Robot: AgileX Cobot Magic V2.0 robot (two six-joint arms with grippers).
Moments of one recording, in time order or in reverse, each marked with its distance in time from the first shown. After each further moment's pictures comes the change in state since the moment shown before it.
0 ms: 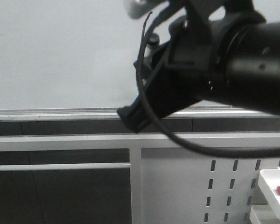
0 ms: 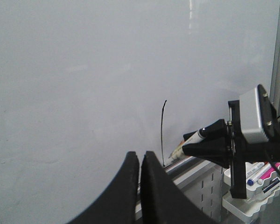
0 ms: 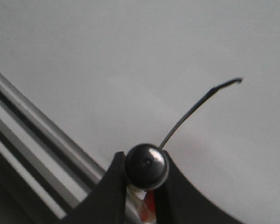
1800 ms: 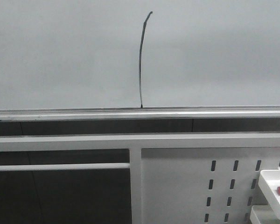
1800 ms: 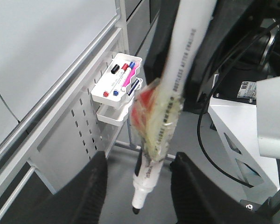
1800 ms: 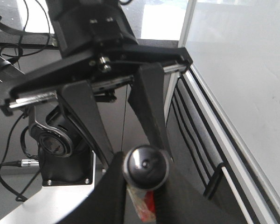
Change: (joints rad) left arm 0.000 0.400 -0.250 -0.356 0.578 0.445; right arm 0.274 -0.494 -0.399 -0.011 1.135 -0.002
